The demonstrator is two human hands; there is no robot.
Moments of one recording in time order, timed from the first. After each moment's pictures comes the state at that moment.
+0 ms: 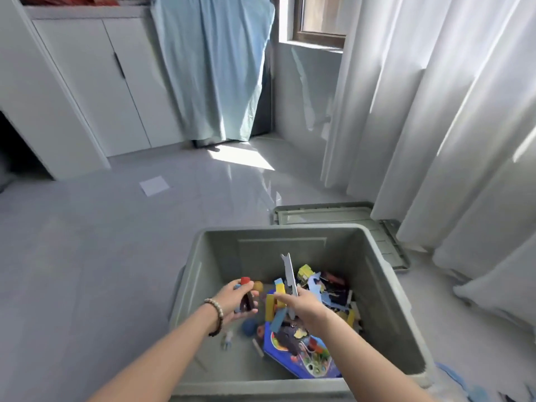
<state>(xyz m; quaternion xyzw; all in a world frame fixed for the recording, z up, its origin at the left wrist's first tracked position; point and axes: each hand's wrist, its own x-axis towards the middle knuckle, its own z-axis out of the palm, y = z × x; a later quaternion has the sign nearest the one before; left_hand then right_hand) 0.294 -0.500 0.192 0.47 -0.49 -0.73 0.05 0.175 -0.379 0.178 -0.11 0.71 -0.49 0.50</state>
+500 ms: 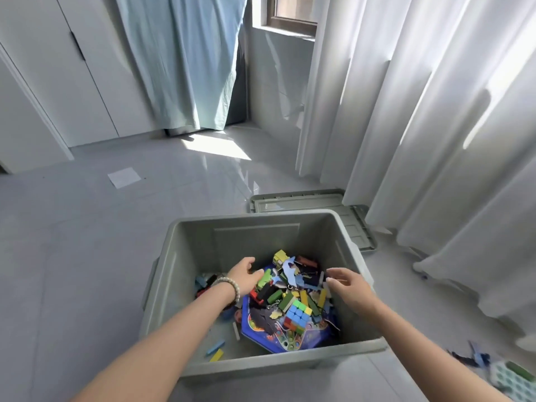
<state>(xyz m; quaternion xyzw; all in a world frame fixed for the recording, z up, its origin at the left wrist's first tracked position) 0.253 -0.468 0.205 0.39 -0.78 -0.49 -0.05 0.111 -0.264 0.210 -0.20 0.85 -0.39 0.30</state>
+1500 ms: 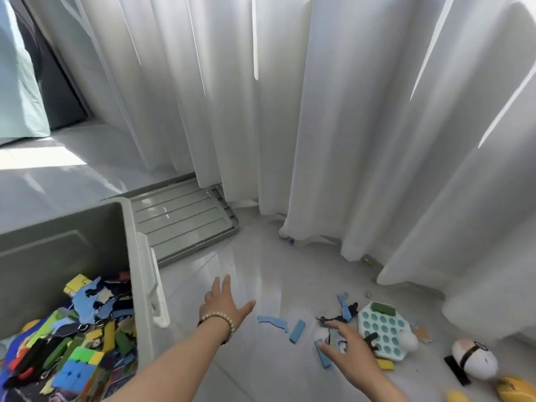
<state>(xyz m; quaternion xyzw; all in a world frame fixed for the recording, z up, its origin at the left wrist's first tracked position) -0.013 -0.181 0.030 0.28 -0.92 -0.21 -0.18 -0.030 0.083 0.008 -0.04 0.89 -0.38 0.26</state>
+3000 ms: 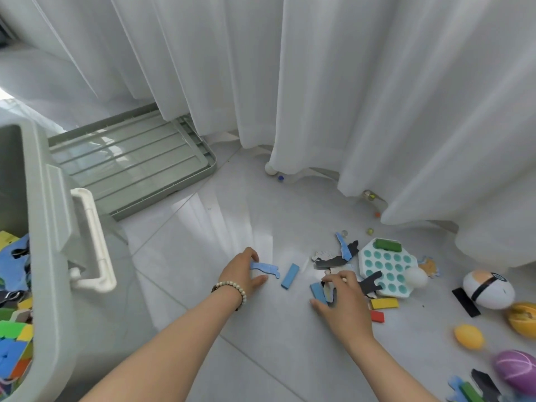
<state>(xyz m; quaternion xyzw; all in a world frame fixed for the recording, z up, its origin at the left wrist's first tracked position) -0.041 -0.145 -0.087 0.16 -0.93 -0.30 -0.17 -0.029 0.077 -0.087 -0.02 0.95 -0.29 0.12</state>
